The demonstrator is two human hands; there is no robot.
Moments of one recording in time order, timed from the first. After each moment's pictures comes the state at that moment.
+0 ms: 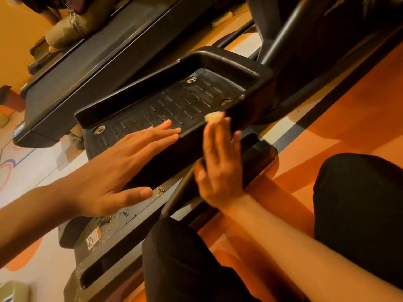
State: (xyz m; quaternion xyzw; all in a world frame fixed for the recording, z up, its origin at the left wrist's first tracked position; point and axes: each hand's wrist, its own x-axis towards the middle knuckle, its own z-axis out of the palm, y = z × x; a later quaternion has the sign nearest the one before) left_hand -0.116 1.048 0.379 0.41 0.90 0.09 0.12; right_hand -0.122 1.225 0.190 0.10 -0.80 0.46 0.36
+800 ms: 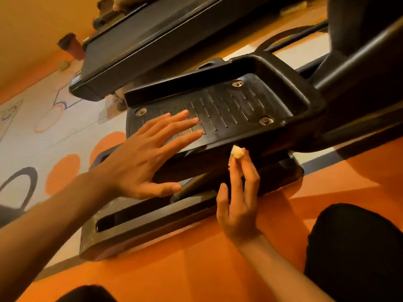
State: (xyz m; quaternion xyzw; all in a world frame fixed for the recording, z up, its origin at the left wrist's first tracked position) left_hand -0.110 1.053 0.379 0.30 0.95 -0.01 0.03; right_hand -0.089 1.239 0.197 0.18 -0.74 0.58 0.30
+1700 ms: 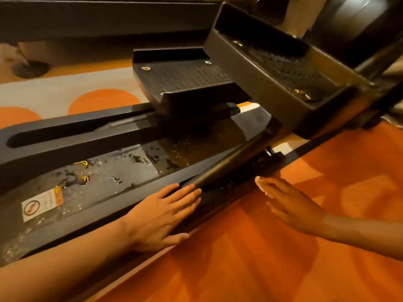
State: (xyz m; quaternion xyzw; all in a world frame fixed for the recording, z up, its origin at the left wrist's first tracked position) left_hand -0.026 0.828 0.073 0.44 0.90 -0.06 -0.03; right_hand -0.059 1.228 0.098 0.25 -0.95 0.16 -0.11
